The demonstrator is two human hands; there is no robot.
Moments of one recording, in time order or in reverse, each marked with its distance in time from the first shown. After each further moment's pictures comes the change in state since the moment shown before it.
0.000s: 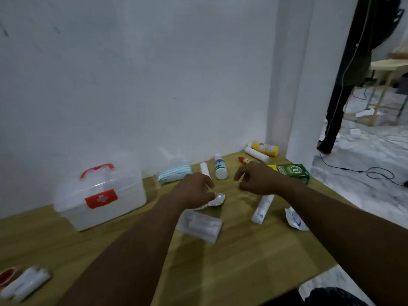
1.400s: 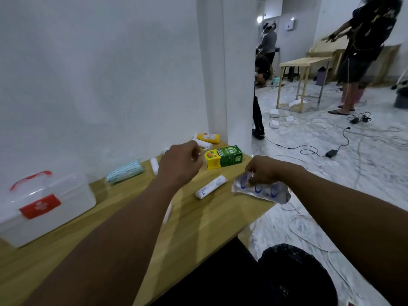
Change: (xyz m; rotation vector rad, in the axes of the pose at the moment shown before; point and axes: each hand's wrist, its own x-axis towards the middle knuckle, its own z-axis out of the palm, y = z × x) left_hand -0.028 0.122 0.028 0.051 0.475 0.359; right_hand -0.132 0.085 -0.039 -0.153 -0.054 0.346
